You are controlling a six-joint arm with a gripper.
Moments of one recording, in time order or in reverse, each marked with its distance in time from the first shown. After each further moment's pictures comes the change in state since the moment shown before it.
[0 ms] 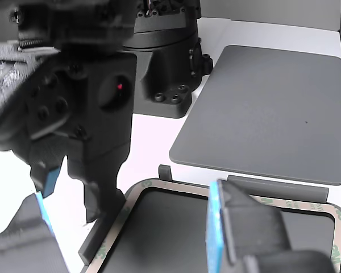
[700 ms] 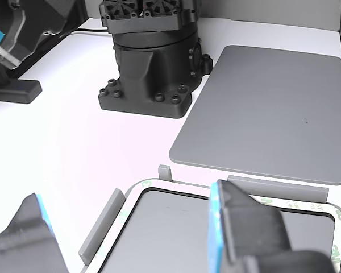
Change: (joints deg) arm -9.6 57.7 45.4 -19.2 2.4 -8.9
